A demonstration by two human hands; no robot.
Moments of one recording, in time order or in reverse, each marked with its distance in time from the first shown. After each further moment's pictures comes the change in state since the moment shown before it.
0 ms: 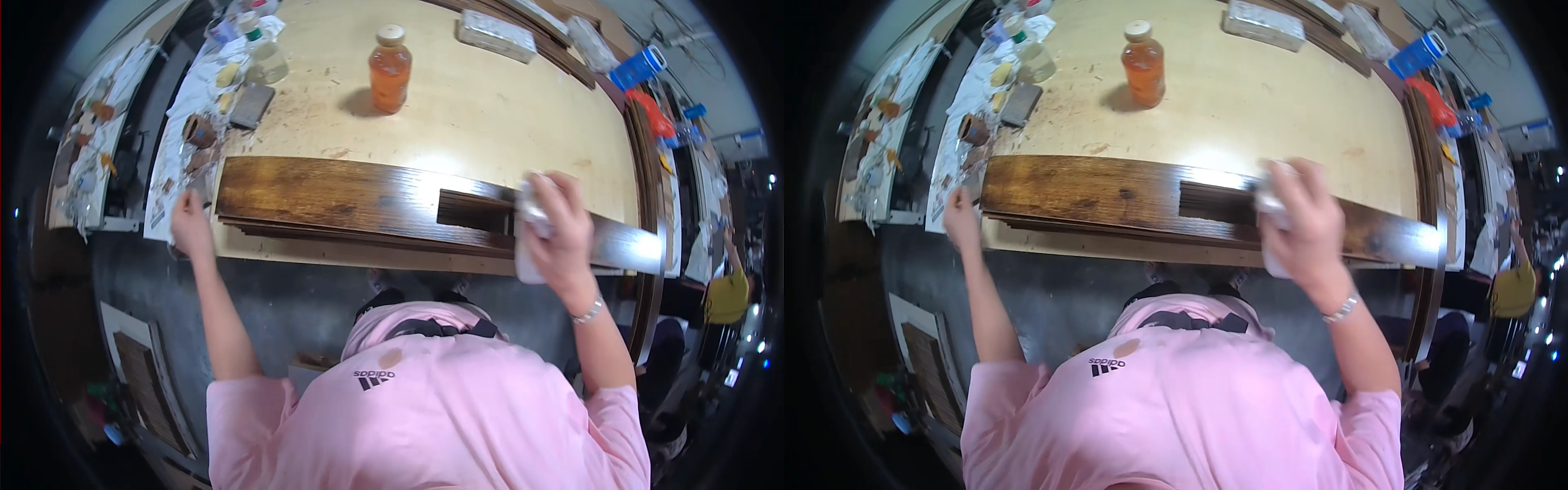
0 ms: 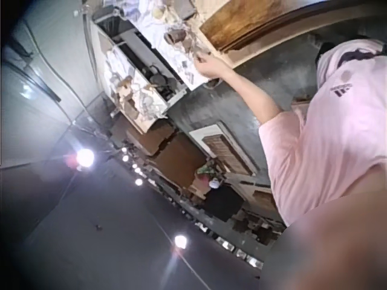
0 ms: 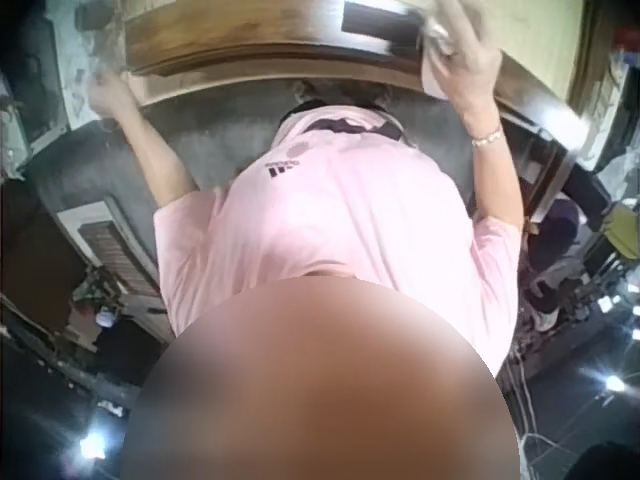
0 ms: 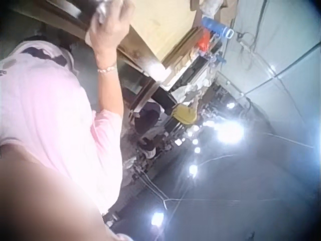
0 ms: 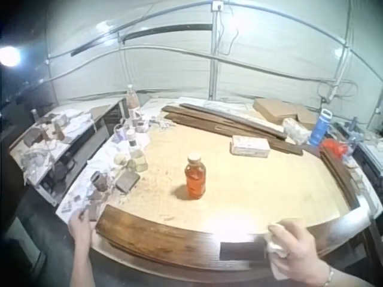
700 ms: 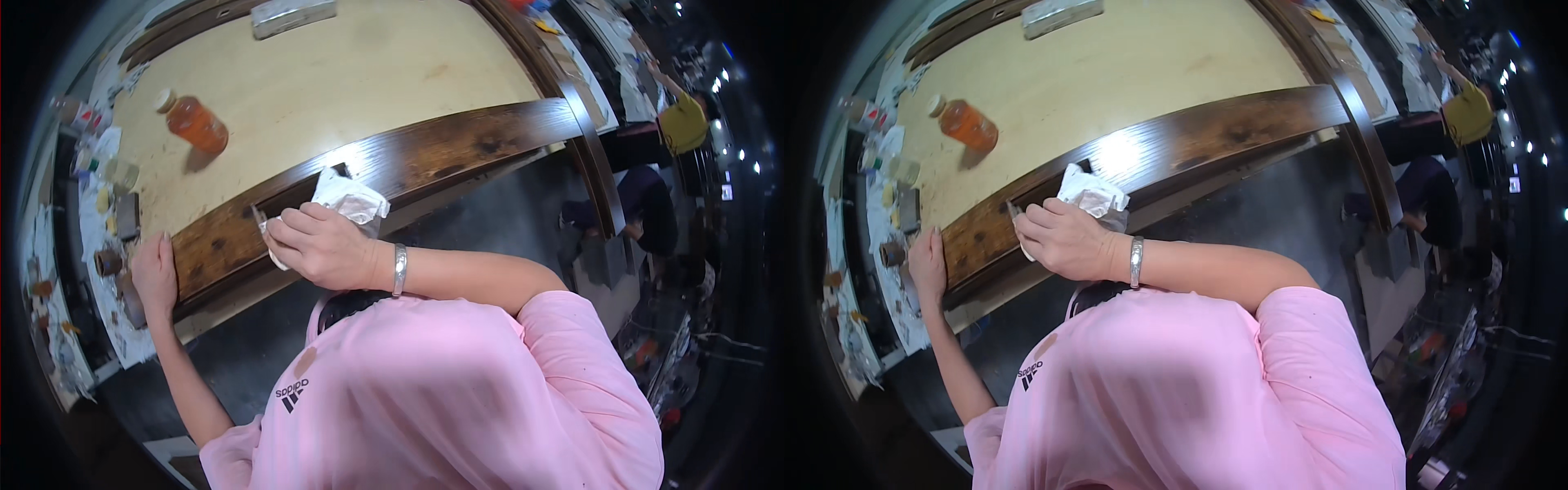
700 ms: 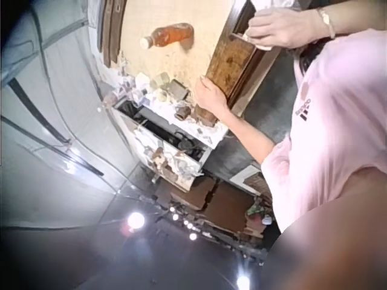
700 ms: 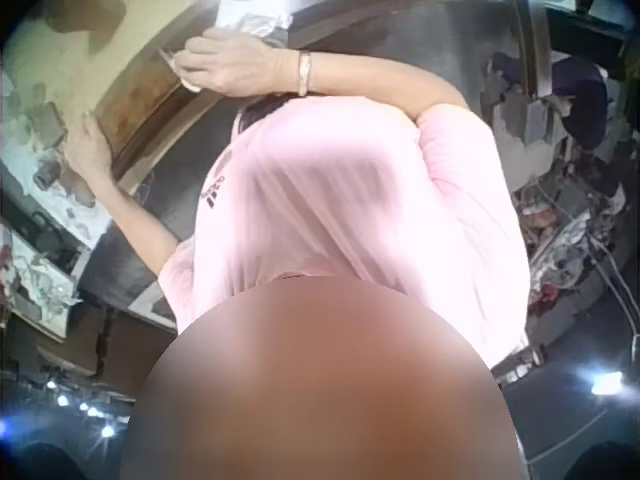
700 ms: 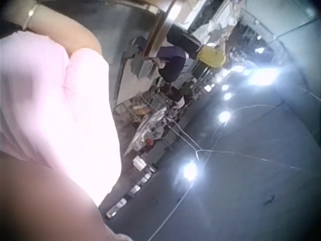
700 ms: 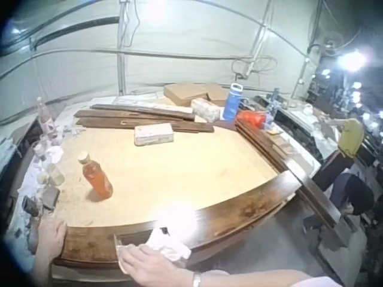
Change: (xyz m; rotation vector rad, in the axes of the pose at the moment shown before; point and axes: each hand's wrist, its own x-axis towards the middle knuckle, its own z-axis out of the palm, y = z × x) left_hand -0.063 0.174 0.025 0.044 -0.508 0.973; right_hand -0.040 -0.034 0.077 0.031 0.079 -0.300
